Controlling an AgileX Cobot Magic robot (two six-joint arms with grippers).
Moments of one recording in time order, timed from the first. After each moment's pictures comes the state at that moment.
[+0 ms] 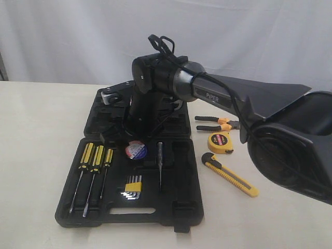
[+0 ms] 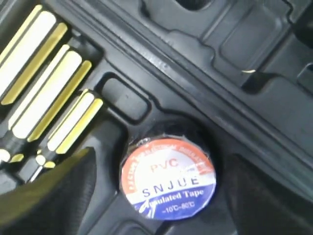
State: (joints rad) left arm 0.07 0.00 0.00 0.01 0.35 0.01; right arm 0.26 2.43 -2.11 0.09 1.02 -0.02
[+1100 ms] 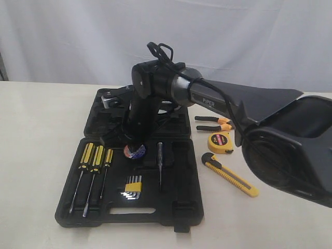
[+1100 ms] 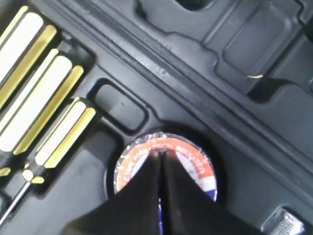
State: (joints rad) left arm 0.07 0.00 0.00 0.01 0.35 0.01; right arm 0.26 2.47 -2.12 0.09 1.00 -0.02
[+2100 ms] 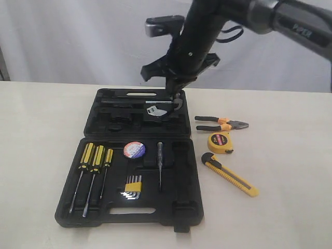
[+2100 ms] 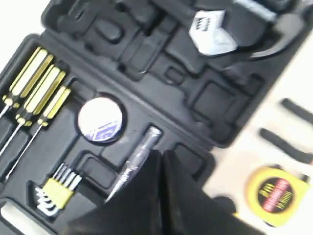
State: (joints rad) left arm 0.07 0.00 0.00 0.01 0.35 0.01; right arm 0.08 2.16 -2.11 0.13 1.21 -0.10
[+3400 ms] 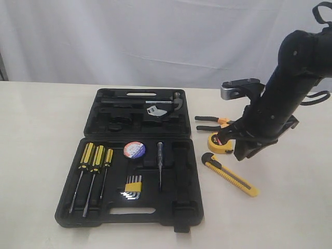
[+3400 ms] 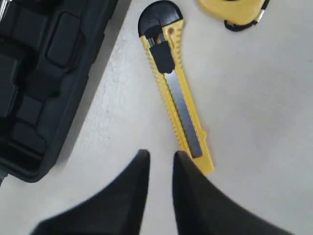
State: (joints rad) left arm 0.07 0.00 0.00 0.01 0.35 0.01; right arm -0.14 1.83 -1.29 0.16 0.97 -0.24
